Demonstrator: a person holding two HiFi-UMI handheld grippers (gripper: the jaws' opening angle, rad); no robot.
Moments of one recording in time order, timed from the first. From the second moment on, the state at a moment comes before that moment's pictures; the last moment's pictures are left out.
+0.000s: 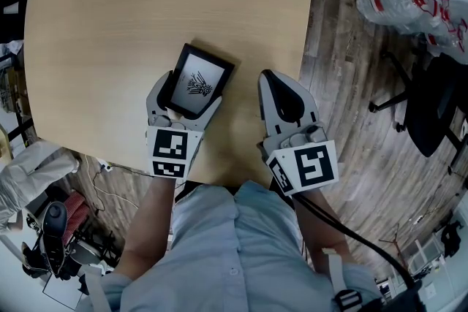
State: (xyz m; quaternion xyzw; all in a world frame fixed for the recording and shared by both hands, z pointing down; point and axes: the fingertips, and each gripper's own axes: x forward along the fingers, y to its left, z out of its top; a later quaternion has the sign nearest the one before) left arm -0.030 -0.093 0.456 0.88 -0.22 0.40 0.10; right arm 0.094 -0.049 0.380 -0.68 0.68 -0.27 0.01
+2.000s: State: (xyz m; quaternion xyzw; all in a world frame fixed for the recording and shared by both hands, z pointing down) left arm -0.015 -0.053 0.493 0.84 -0.08 0.53 0.08; right arm 0.111 -0.022 0.378 -0.71 0.65 -0.28 0.05
